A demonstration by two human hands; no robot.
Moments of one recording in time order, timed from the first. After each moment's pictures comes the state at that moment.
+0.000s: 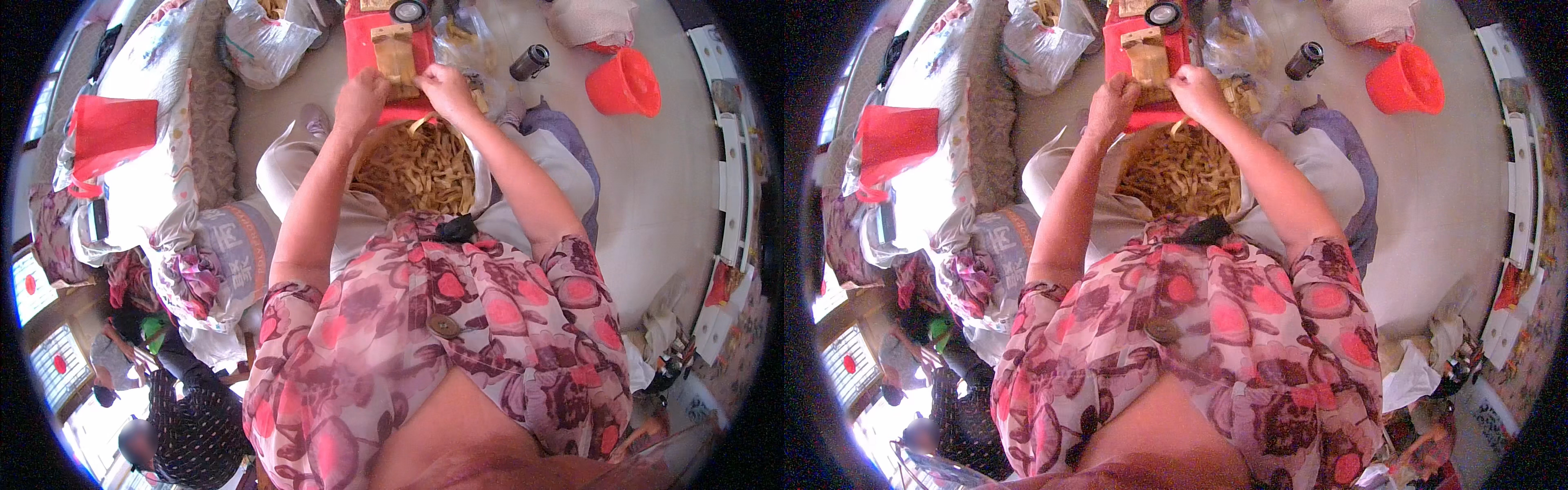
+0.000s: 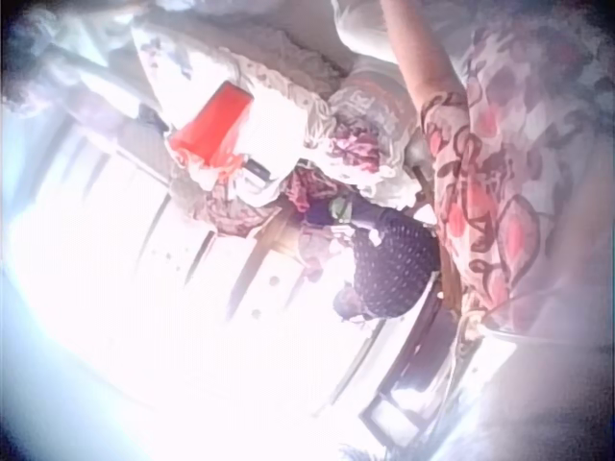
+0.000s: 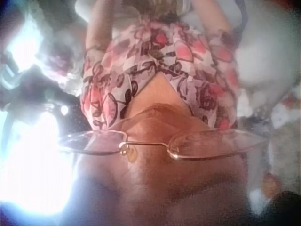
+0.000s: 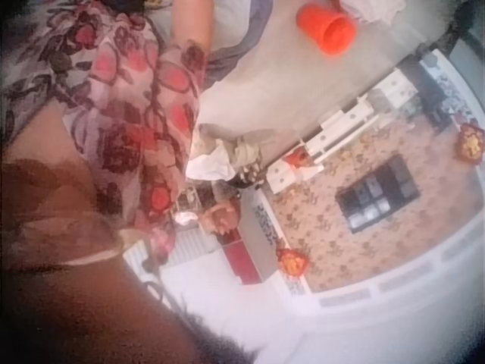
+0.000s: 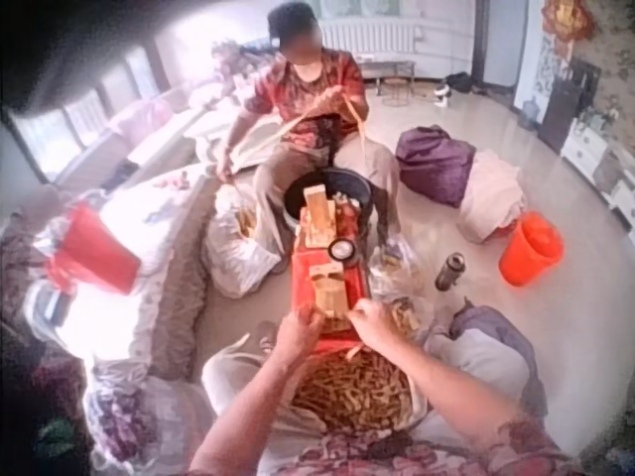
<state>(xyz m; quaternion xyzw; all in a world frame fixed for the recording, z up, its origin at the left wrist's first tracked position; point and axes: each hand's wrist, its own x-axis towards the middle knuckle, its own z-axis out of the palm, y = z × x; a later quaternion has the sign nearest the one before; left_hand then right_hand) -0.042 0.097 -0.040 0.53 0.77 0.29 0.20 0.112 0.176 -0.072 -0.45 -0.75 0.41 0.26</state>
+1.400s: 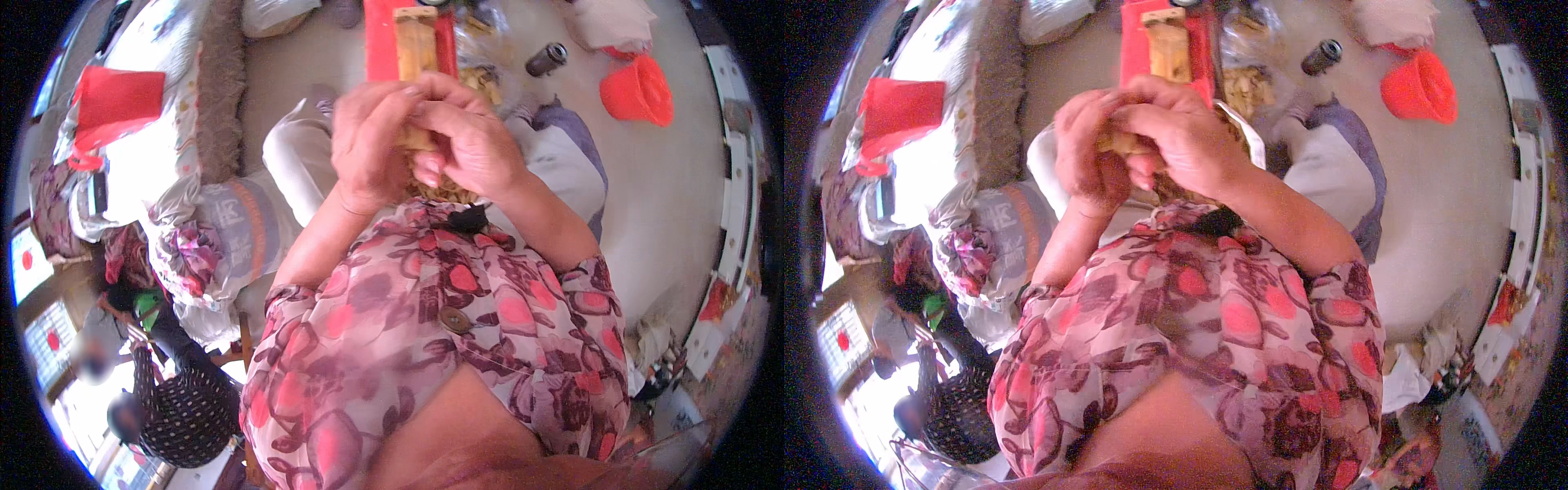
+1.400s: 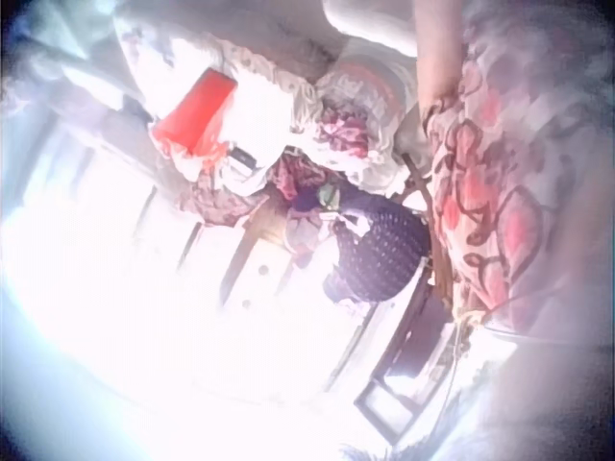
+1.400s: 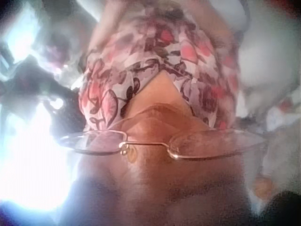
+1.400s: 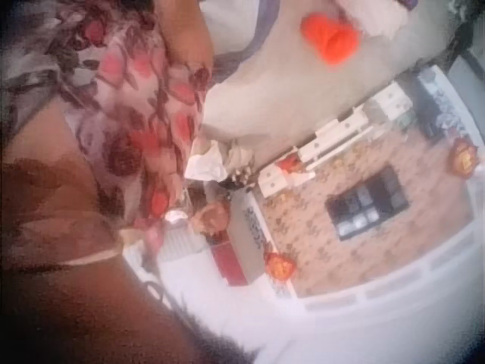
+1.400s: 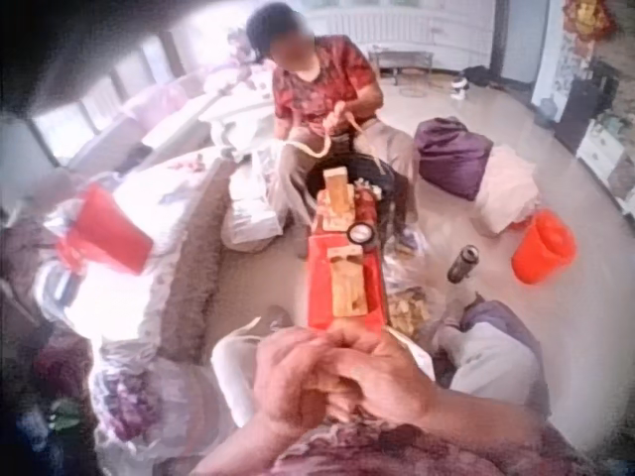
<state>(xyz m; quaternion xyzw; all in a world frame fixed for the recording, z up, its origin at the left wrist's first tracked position) 0.010 0.005 0.061 0.65 0.52 0.54 -0.12 0.129 0.069 0.084 -0.15 -0.35 0.90 0.22</state>
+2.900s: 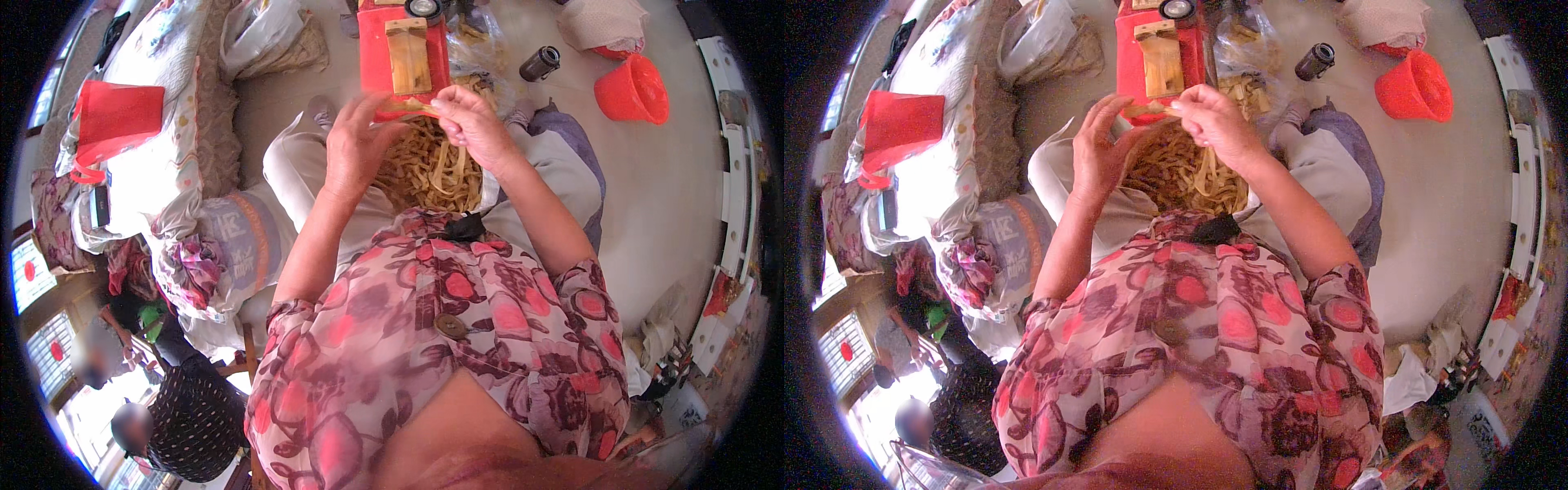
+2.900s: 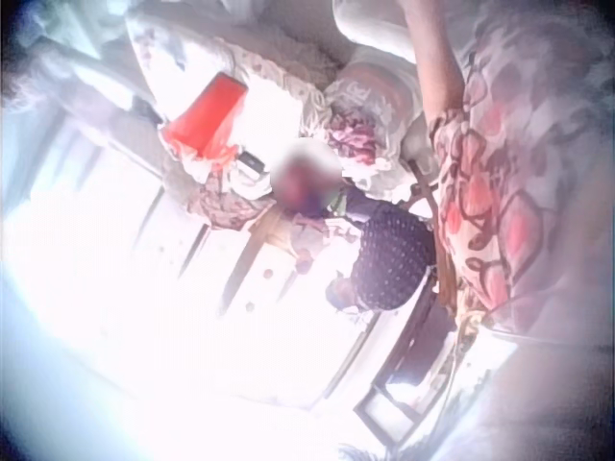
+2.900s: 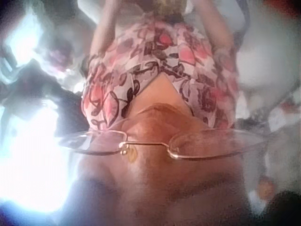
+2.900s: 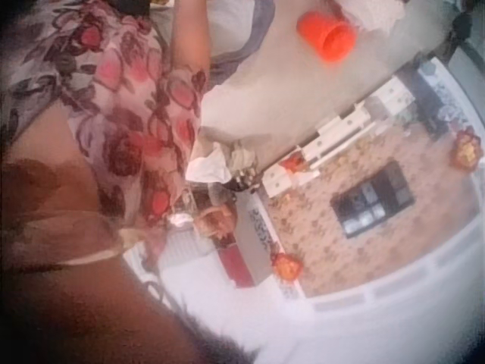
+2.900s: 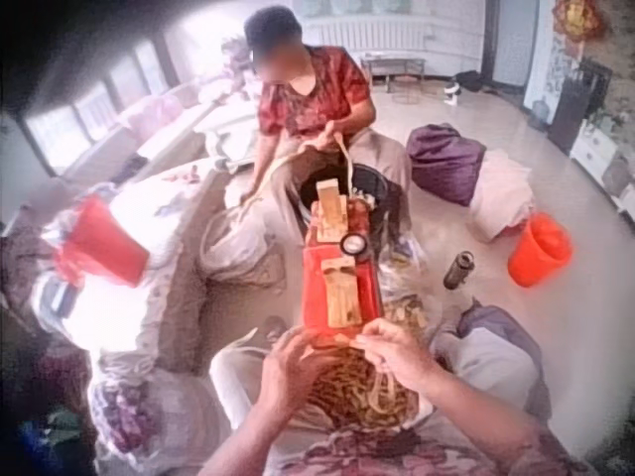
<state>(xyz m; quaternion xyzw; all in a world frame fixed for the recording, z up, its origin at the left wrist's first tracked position) -0.012 0.011 0.021 0.59 0.69 0.40 0.12 0.149 0.117 -0.006 -0.28 -0.40 0.84 0.23</state>
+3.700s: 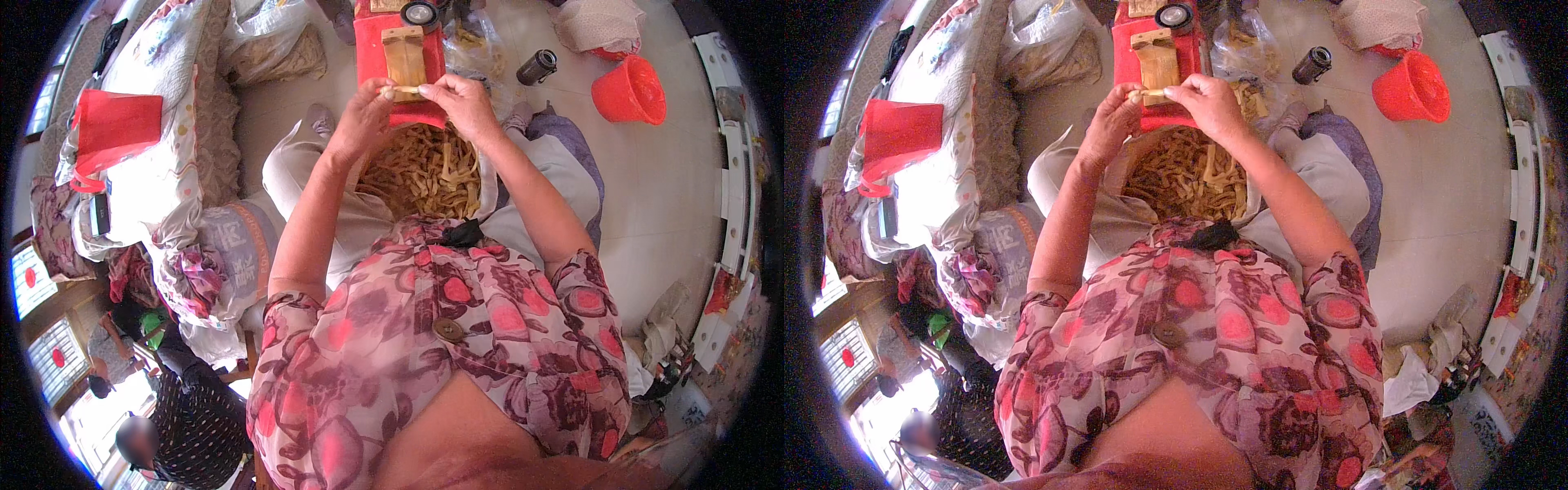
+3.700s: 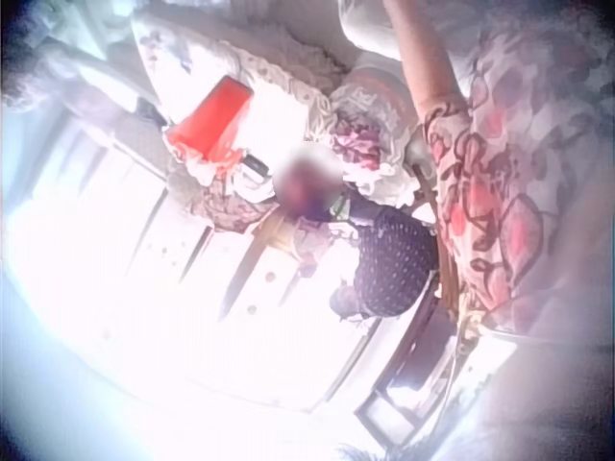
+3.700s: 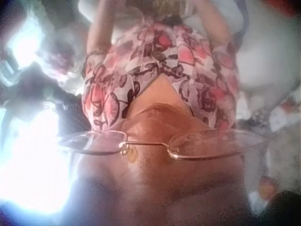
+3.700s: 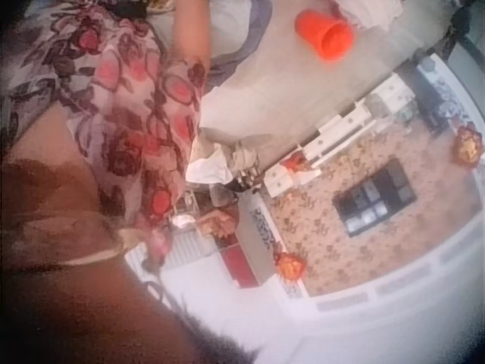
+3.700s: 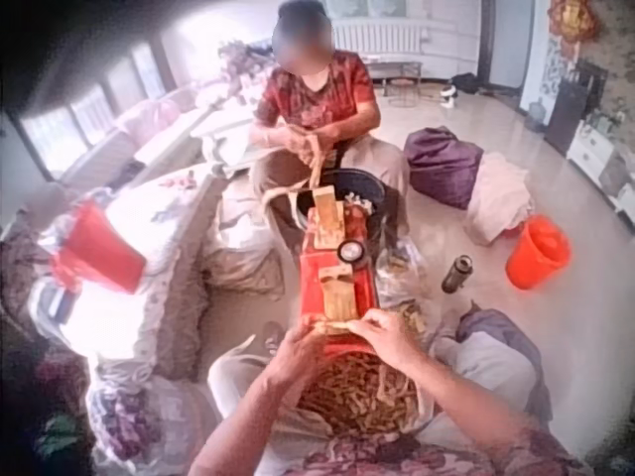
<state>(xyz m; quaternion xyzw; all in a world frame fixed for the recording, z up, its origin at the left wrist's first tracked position) -0.050 0.062 -0.039 0.34 0.50 0.55 0.58 0.127 0.148 -0.022 -0.39 -0.70 0.53 0.28</state>
